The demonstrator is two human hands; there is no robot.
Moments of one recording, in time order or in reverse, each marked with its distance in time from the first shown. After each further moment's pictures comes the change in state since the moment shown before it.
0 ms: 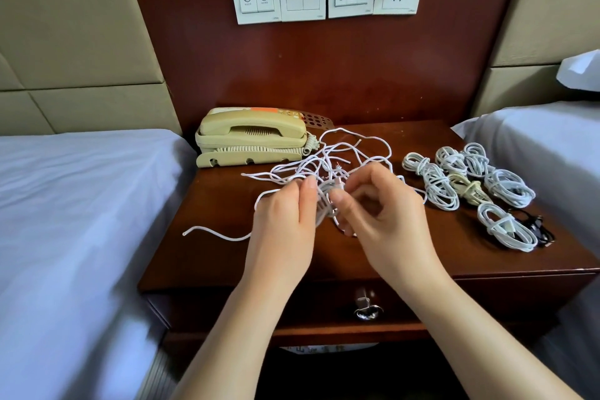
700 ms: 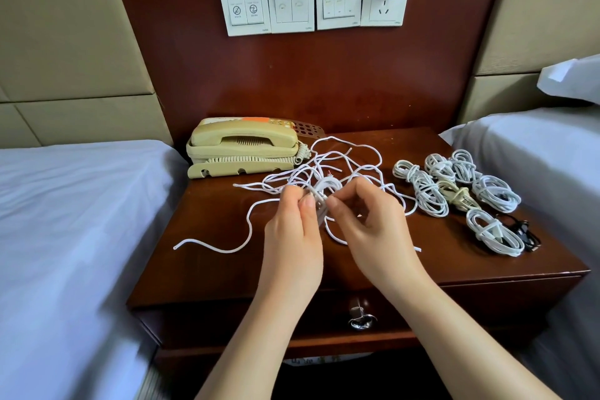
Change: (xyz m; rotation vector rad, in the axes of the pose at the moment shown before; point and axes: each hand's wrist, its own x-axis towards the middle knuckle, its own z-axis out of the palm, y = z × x) left_hand -0.006 0.012 0.013 -0.167 -0.044 -0.179; right_hand 0.005 0.008 0.004 -0.047 0.005 0.039
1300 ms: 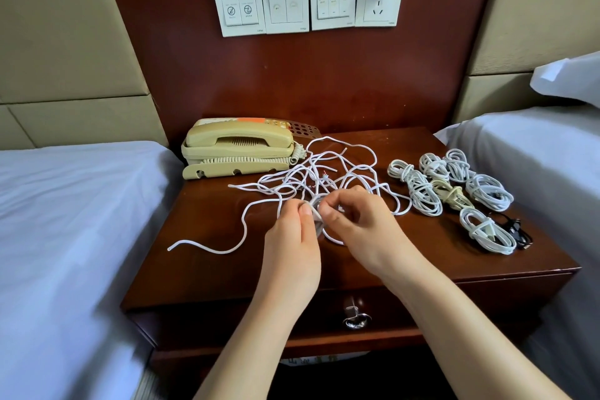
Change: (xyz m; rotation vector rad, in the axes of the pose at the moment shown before) left_hand -0.002 -0.002 0.005 0.024 -0.074 -0.103; right_hand 0.009 0.012 -0.006 -0.042 -0.211 0.204
